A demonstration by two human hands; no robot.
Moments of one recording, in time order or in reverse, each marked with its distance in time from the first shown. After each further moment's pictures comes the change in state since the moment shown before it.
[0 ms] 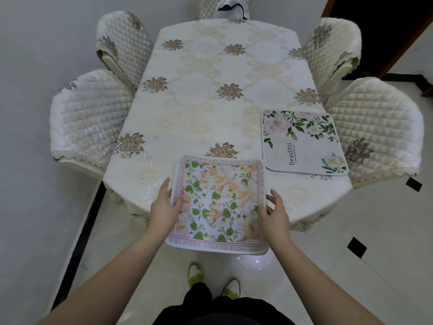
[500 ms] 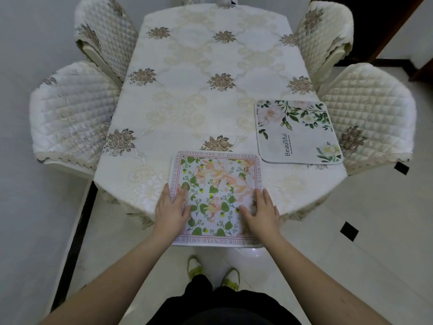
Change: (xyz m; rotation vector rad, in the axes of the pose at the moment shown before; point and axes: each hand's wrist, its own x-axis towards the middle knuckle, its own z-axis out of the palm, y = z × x) left_hand 0.010 -0.039 0.033 0.585 -0.169 0.191; right_hand 0.008 0.027 0.022 -0.684 -0.125 -0.081
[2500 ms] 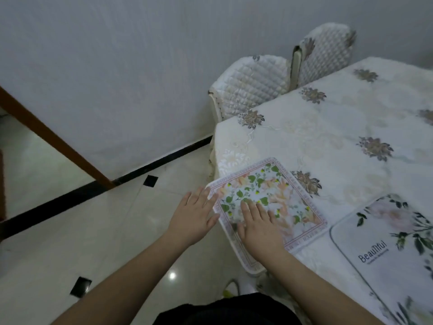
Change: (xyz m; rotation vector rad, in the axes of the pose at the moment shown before) left_hand -0.161 0.109 0.017 0.233 0.263 -0.514; right_hand 0.010 -0.046 -0.041 -0.765 -0.402 -1.280
